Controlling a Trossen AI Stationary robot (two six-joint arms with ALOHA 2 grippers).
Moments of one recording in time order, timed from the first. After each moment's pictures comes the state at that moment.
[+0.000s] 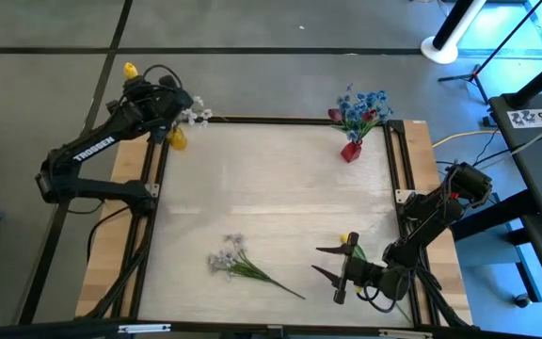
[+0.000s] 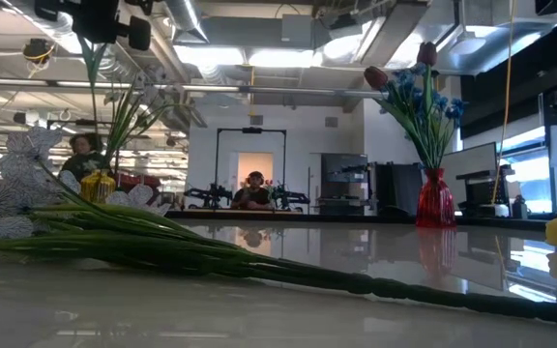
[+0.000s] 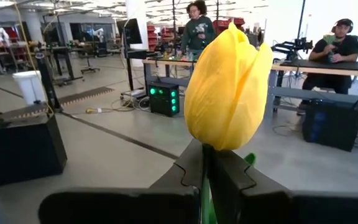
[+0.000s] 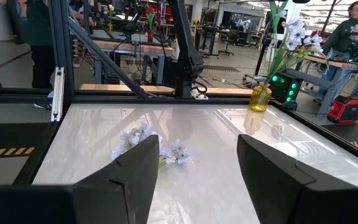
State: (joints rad) left arm 0.65 1.11 1.17 -0.97 -1.56 -0.90; right arm 0.91 1.61 0.73 0.75 1.16 0.05
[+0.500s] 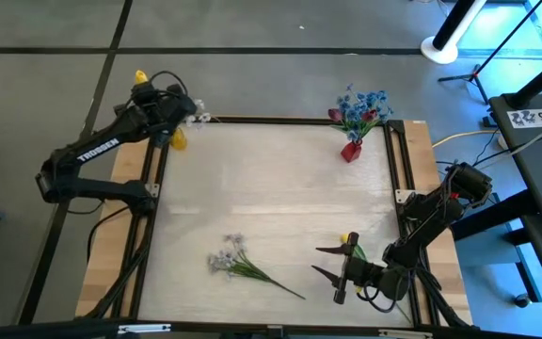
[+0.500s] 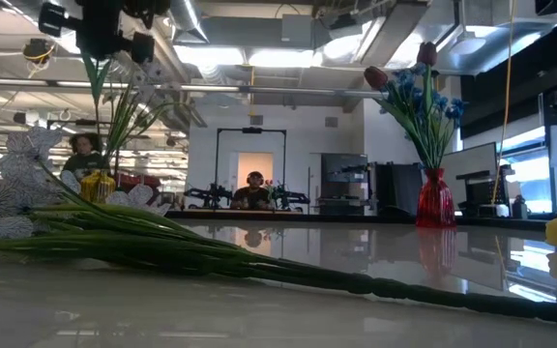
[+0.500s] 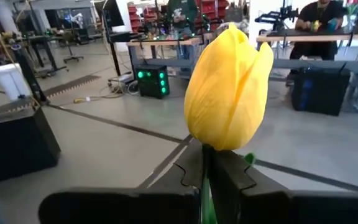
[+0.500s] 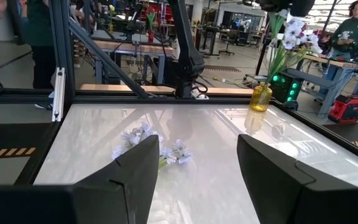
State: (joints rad) left arm 0.65 1.11 1.10 -0.98 -1.45 -0.91; right arm 0.91 1.61 0.73 0.75 1.16 0.05
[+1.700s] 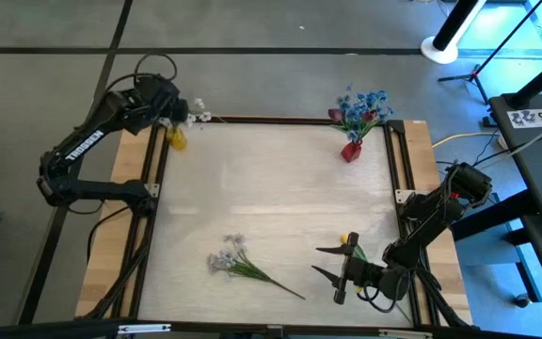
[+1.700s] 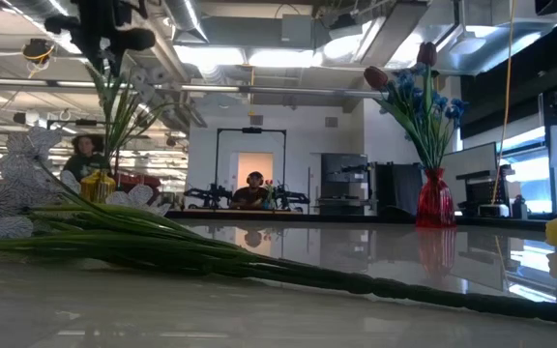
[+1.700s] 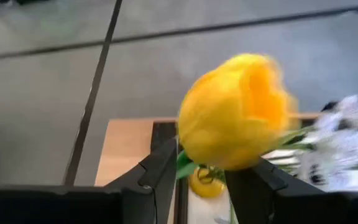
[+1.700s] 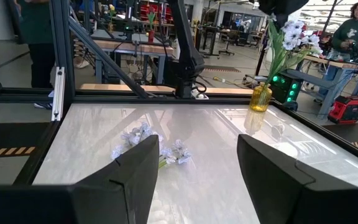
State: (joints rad) left arm 0.77 1.11 1.33 -1.26 -0.71 -0.59; right arm 0.91 1.61 0.73 0.75 1.16 0.05
